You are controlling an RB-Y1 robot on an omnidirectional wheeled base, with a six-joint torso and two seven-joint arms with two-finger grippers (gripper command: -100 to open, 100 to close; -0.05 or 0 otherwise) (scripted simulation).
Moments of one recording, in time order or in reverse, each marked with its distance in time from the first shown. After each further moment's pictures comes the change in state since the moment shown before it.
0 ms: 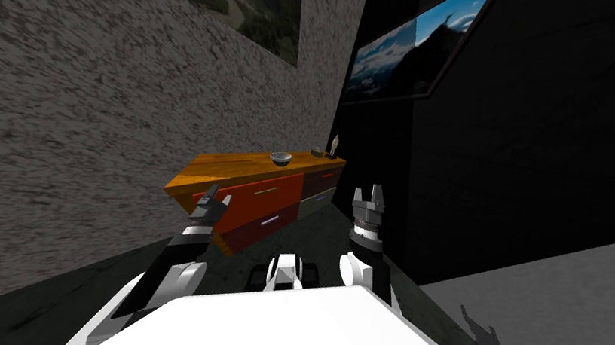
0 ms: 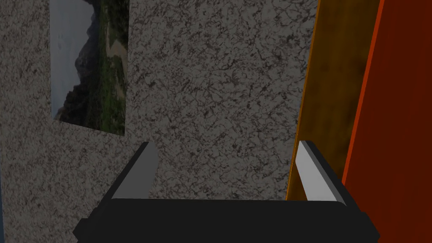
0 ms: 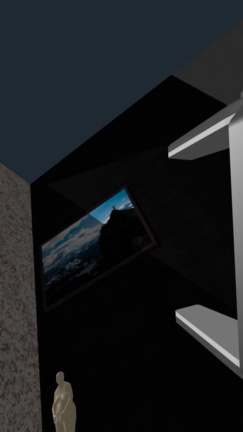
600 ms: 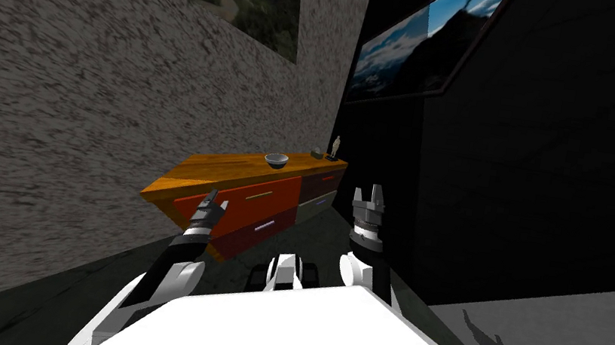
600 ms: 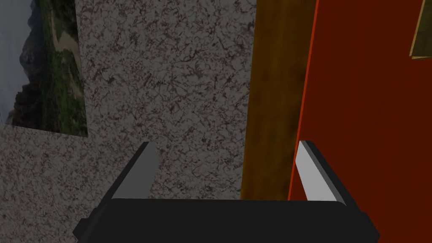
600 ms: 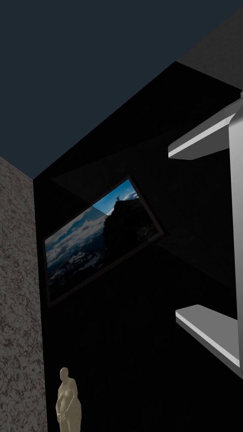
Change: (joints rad) left arm -0.034 0.003 0.045 0.110 0.024 0.054 0.002; right arm 0.000 0.000 0.000 0.000 0.000 0.000 0.000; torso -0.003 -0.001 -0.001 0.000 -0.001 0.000
